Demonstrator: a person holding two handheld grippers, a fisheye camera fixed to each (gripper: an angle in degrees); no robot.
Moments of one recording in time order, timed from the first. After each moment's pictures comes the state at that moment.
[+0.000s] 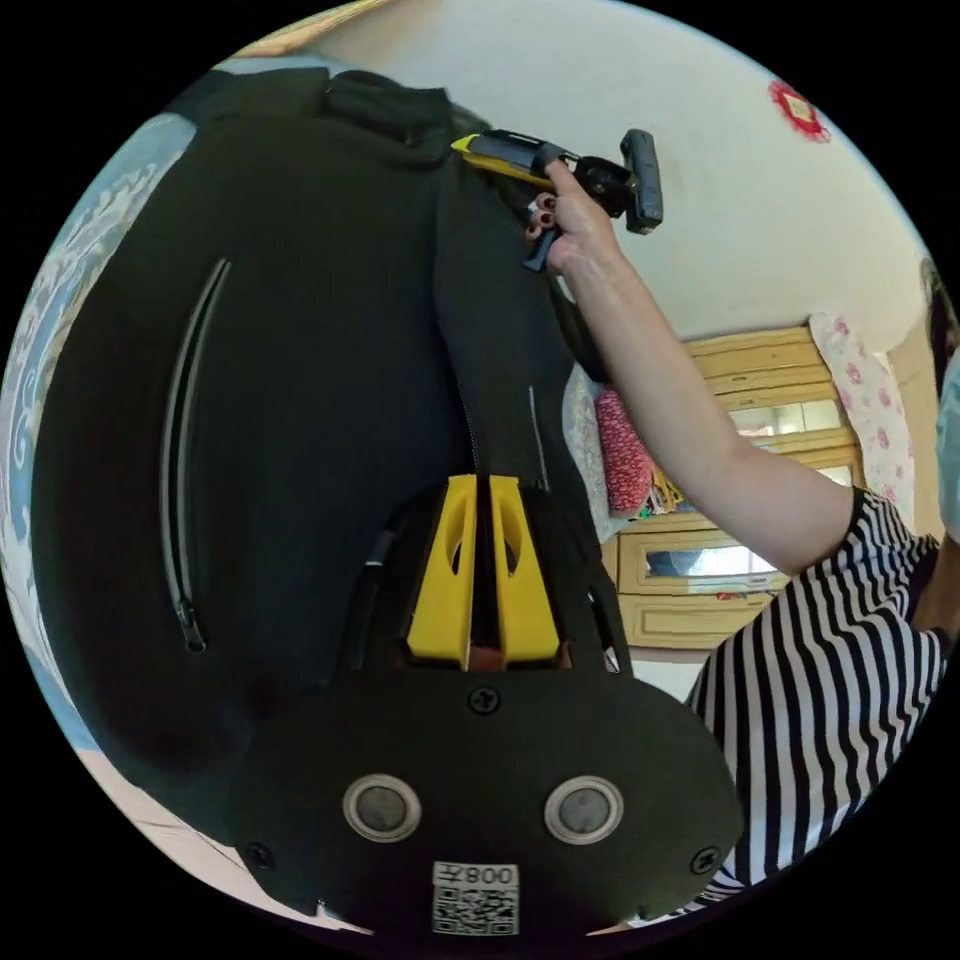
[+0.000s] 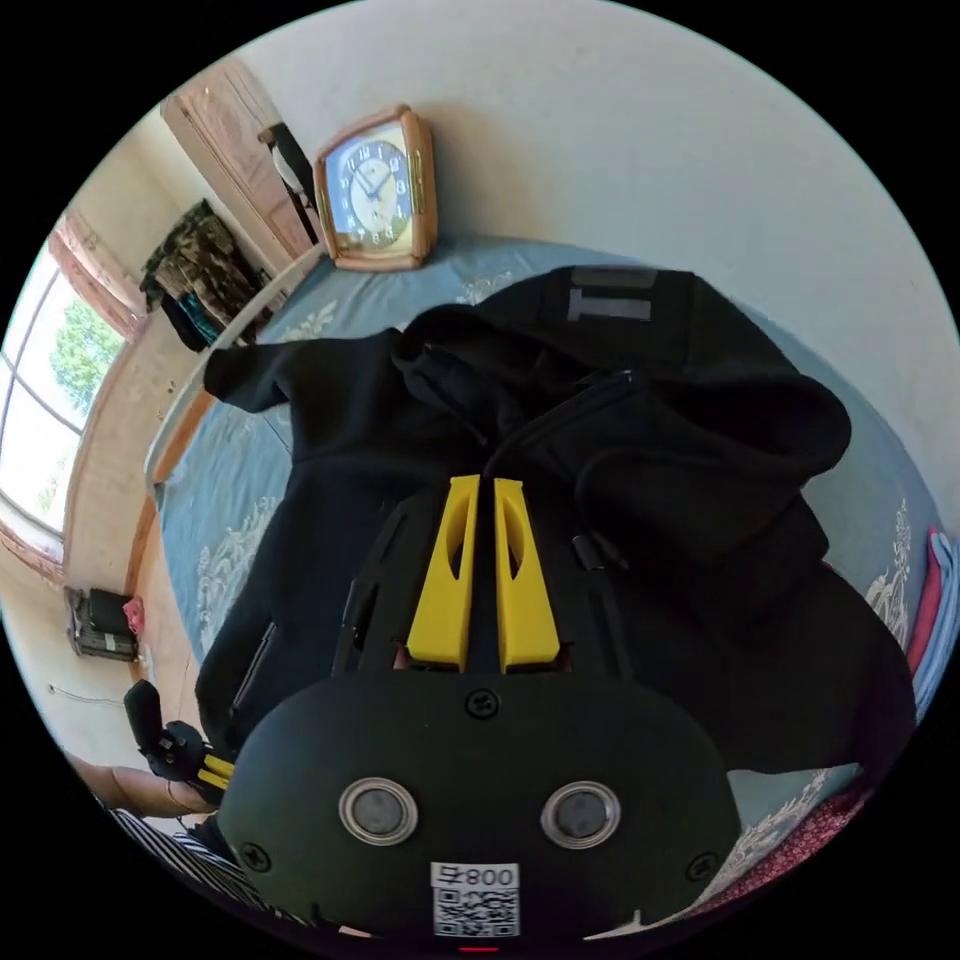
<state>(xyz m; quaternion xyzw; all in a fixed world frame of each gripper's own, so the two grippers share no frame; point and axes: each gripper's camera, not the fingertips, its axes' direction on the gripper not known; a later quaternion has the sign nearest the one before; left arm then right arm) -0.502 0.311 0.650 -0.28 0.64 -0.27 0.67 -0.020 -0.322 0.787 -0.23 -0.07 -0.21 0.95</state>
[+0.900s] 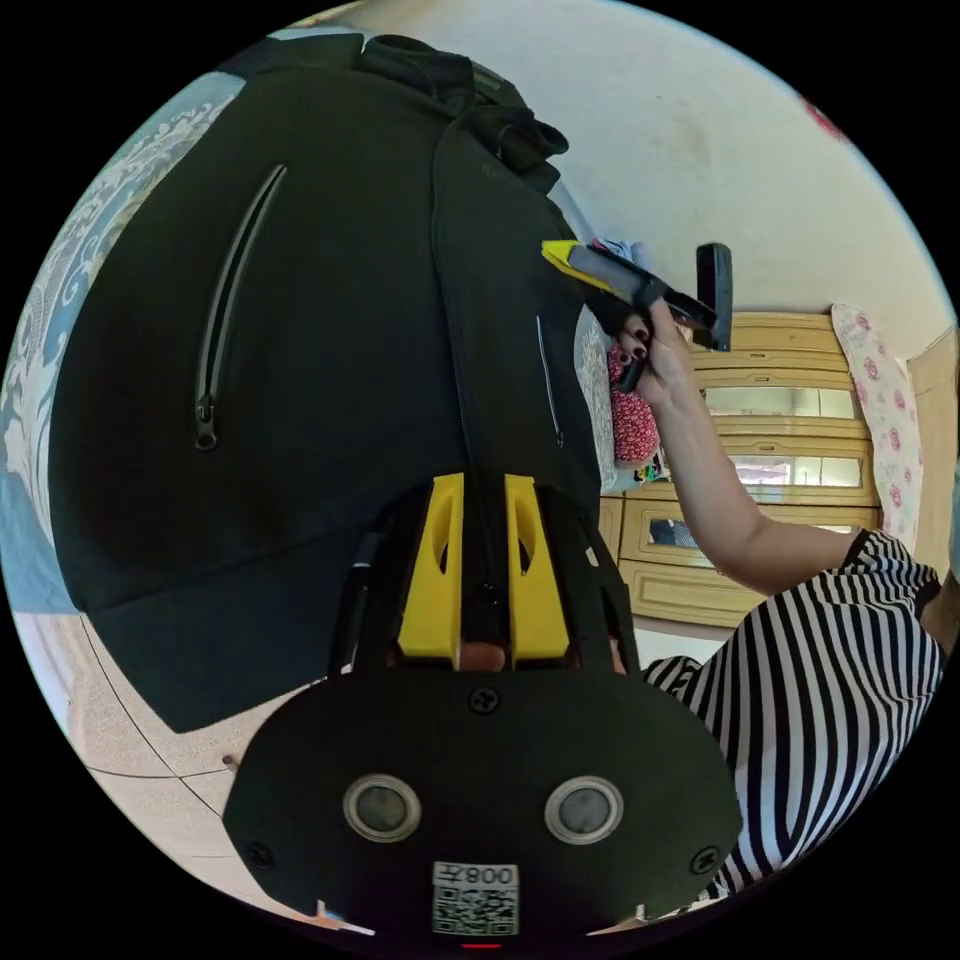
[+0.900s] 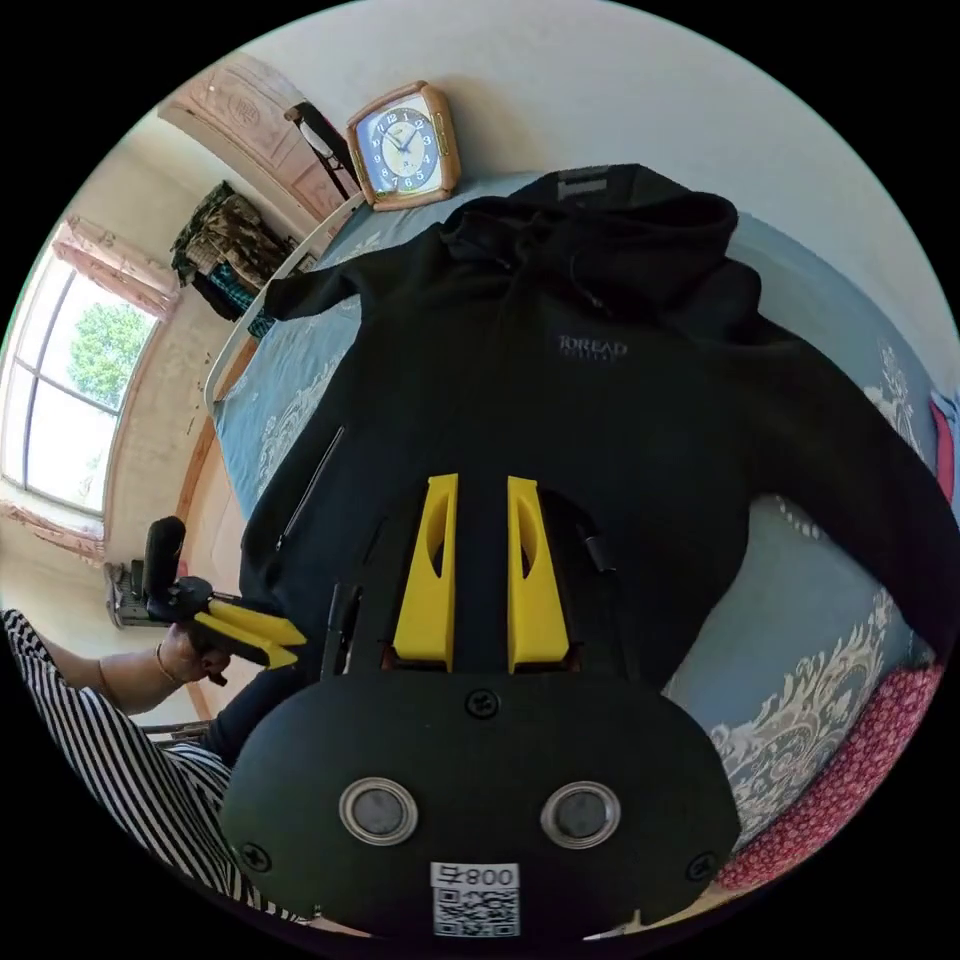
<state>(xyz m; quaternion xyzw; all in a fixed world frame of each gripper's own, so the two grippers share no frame) -0.520 0.357 0.570 -0.31 0.64 -0.25 0.66 0.045 -0.207 0.679 -0.25 -0.13 -0.19 0.94</state>
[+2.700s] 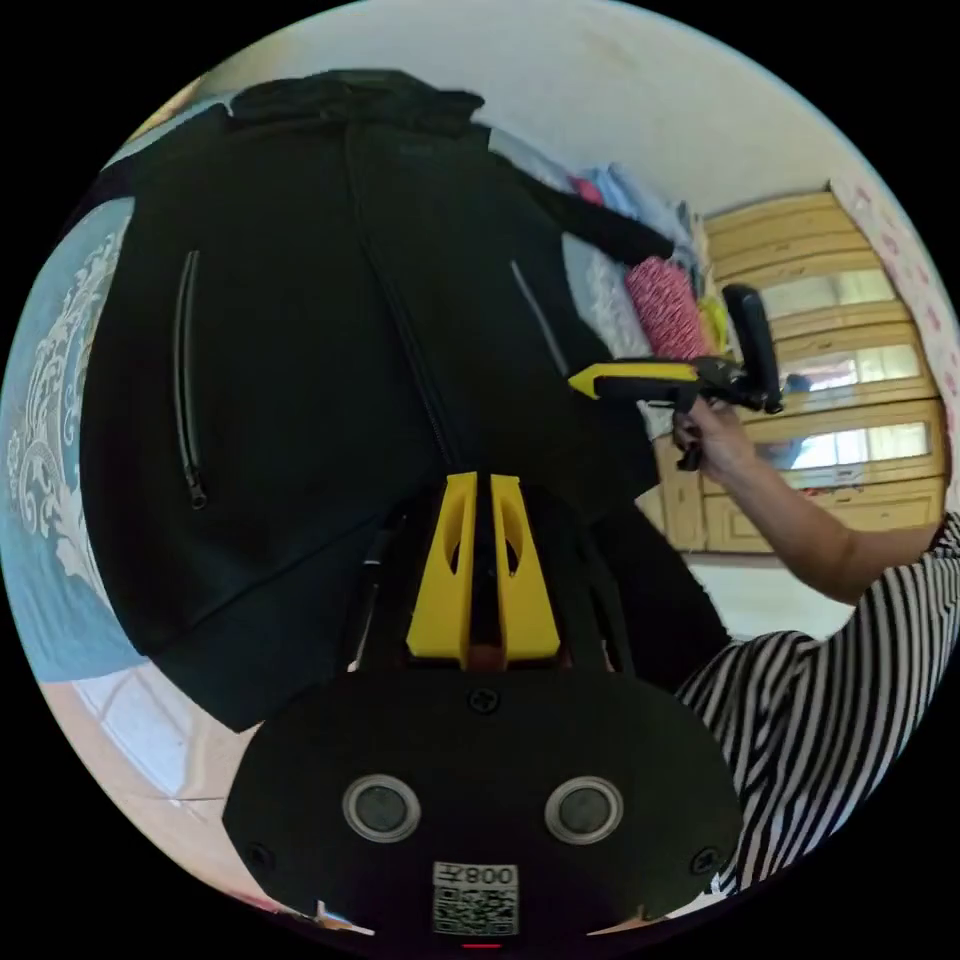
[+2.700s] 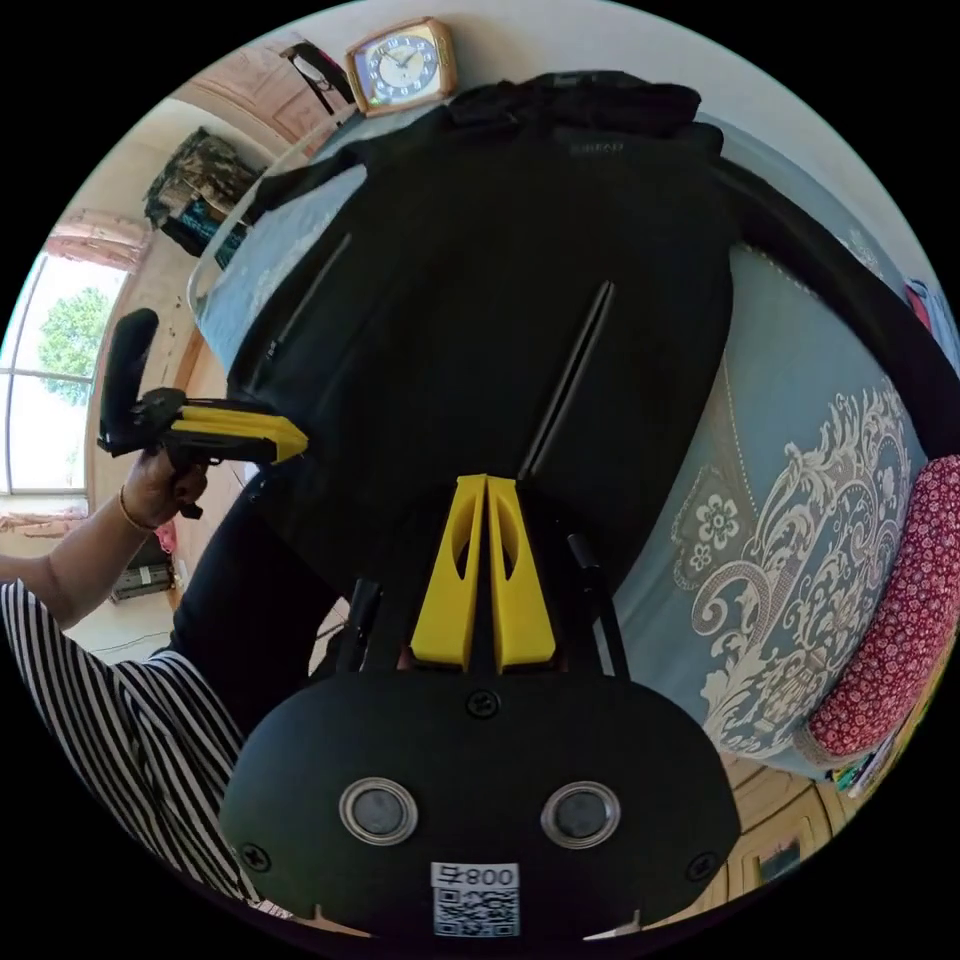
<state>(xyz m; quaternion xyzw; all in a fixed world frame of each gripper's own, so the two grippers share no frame) -0.312 0.365 0.491 -0.32 0.58 -0.07 0.75 0.234 -0.006 0.590 -0.35 -0.08 -0.18 0.91</state>
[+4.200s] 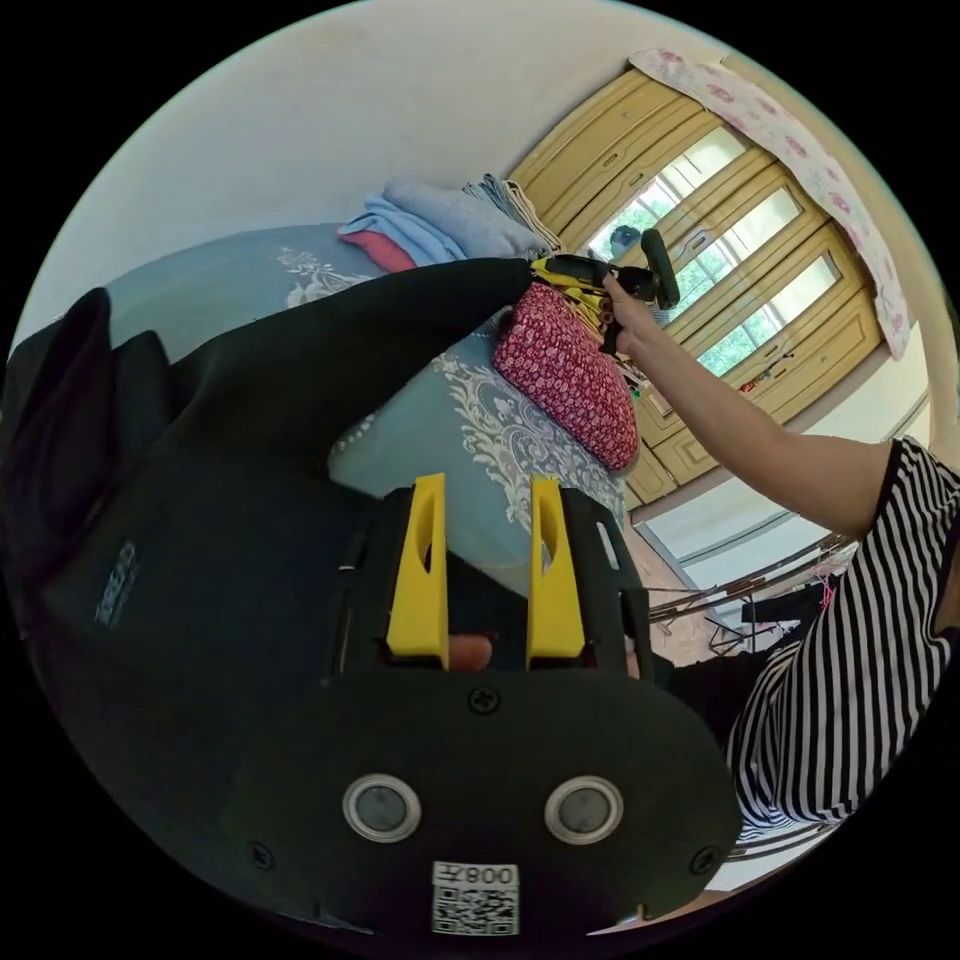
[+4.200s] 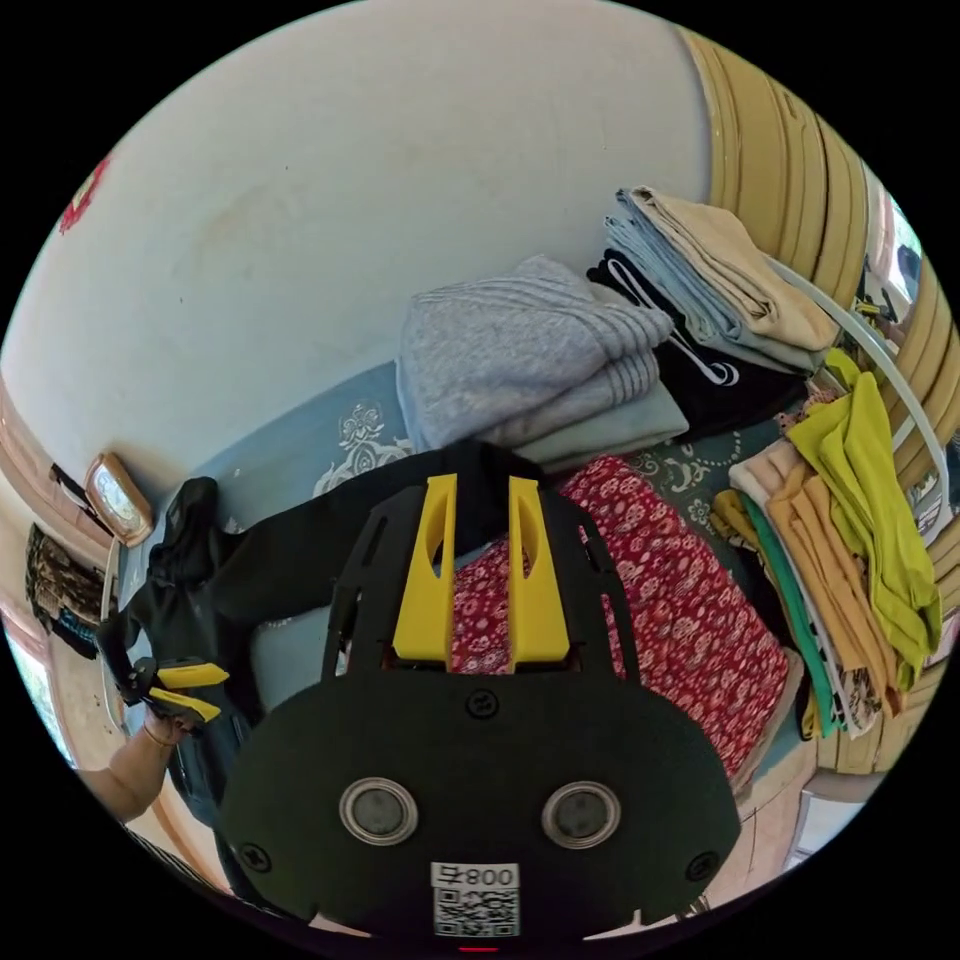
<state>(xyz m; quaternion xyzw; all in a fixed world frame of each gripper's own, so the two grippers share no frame) -0.101 -0.034 0.602 -0.08 0.73 0.10 0.67 0.683 -0.238 0.437 -0.01 0.14 0.13 0.98</state>
